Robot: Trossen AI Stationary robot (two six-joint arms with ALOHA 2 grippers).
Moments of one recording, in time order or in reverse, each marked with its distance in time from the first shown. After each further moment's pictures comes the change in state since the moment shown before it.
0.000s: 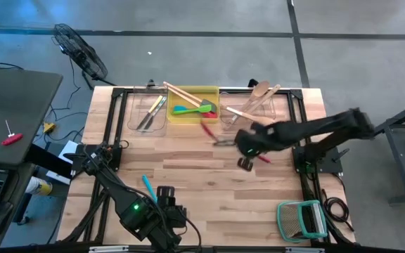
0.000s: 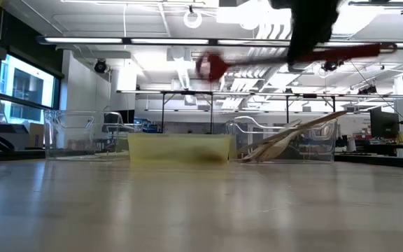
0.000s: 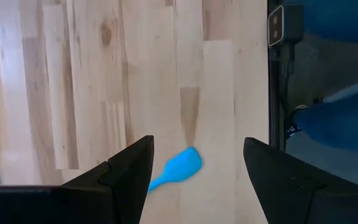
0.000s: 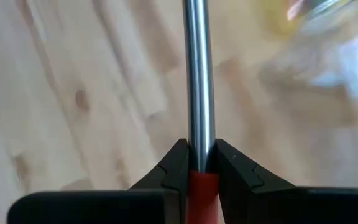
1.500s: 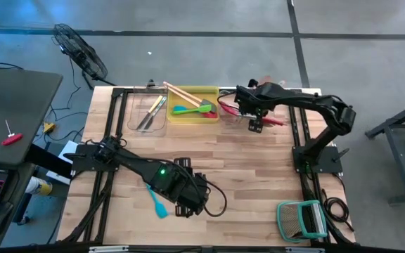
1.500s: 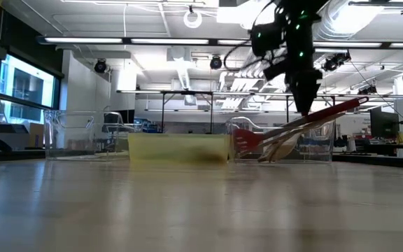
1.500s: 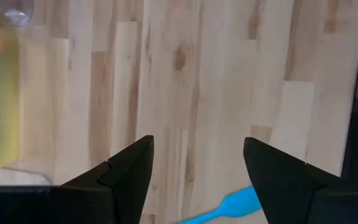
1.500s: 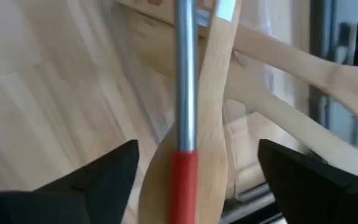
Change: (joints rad) left arm 0.255 -0.002 0.000 0.000 -0.010 0.147; right arm -0.625 0.200 0.063 -0.218 0.015 -0.693
